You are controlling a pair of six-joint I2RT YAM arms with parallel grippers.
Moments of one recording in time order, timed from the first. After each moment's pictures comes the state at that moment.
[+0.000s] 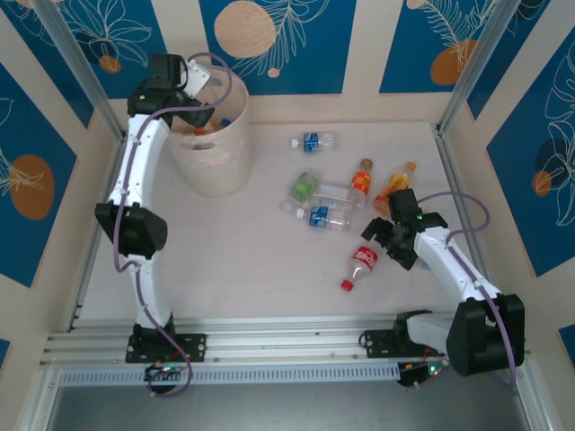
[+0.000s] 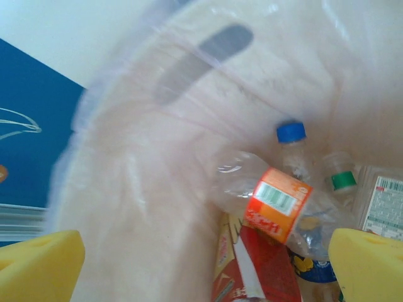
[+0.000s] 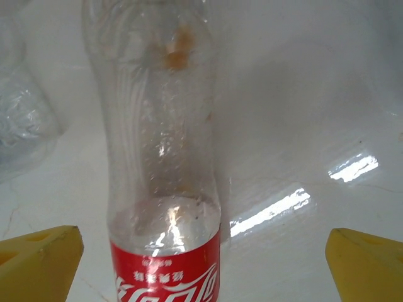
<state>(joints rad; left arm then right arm) -0.13 2.08 2.43 -0.95 -0.10 0.54 0.12 1.17 0.78 -0.88 -0.01 0.79</state>
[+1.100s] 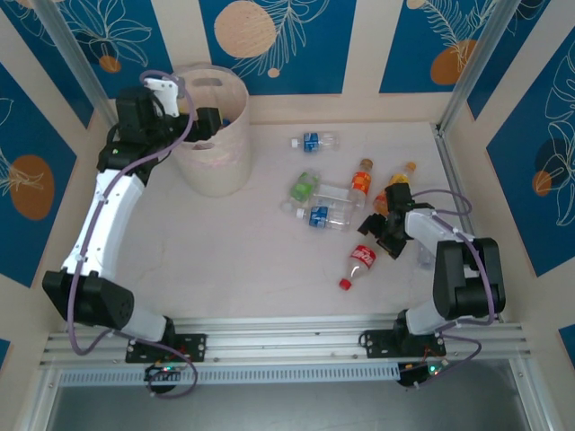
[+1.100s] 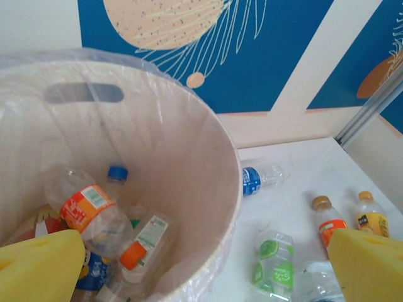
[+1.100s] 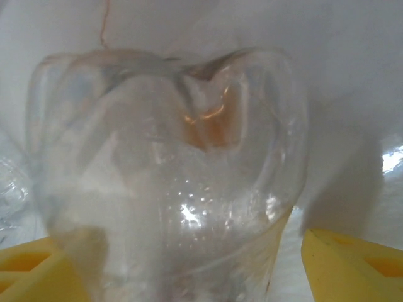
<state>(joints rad) -0.14 1.46 1.60 -0.47 0.31 -0.17 0.05 1.50 0.80 -0.63 -0.13 0.73</state>
